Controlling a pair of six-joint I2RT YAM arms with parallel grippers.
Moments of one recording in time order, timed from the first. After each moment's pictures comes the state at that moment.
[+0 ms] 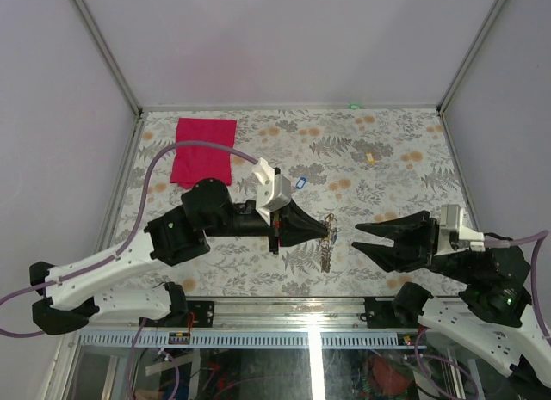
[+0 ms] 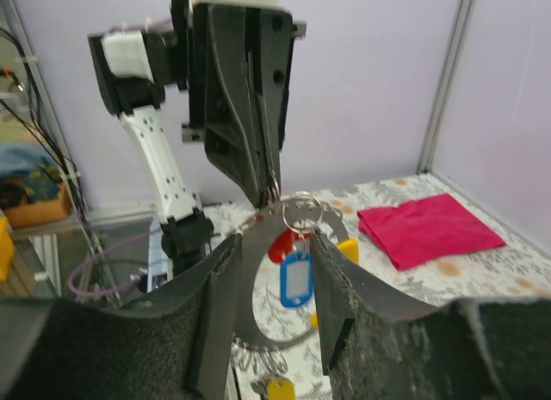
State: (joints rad) left arm -1.16 1.05 1.17 -0.02 0.41 -0.16; right arm 0.88 0.32 0.84 -0.18 -0.38 0.15
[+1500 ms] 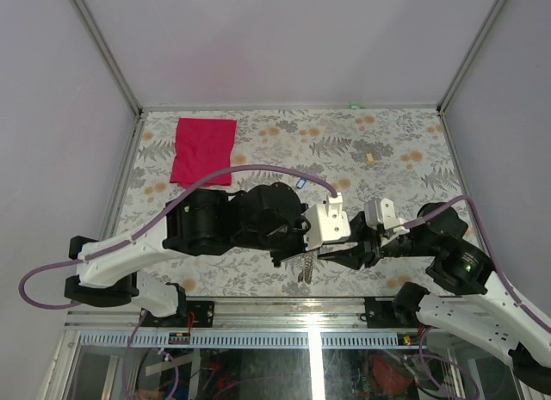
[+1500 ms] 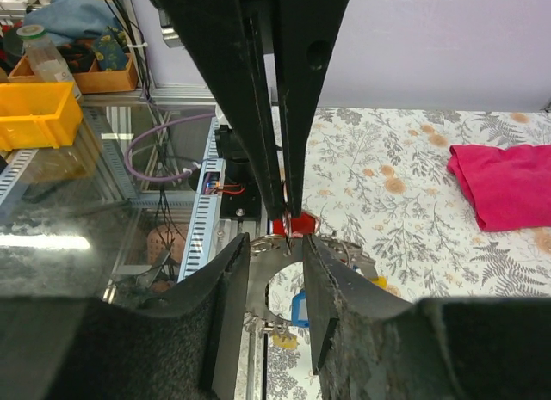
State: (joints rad) left arm -1.37 1.45 1.94 -1.17 0.02 0.12; right arm 0.88 0.60 0.87 -0.28 -0.69 -0.02
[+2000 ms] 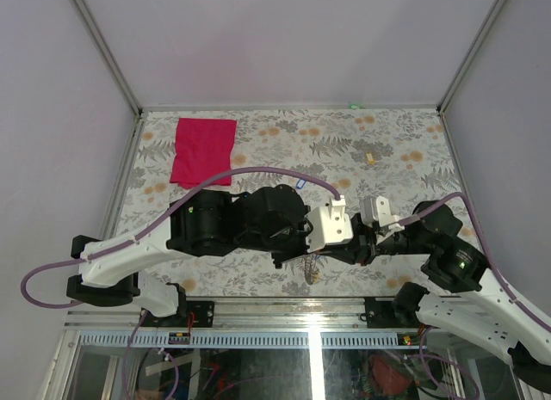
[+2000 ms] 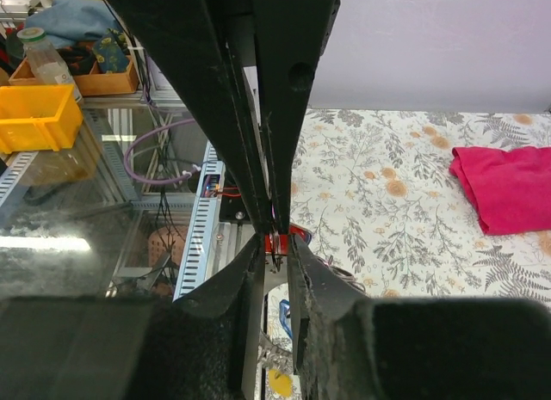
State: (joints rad) left arm -1.38 1.47 1.94 -1.18 0.01 0.12; right arm 0.88 0.62 0.86 -0.23 -0.70 -0.01
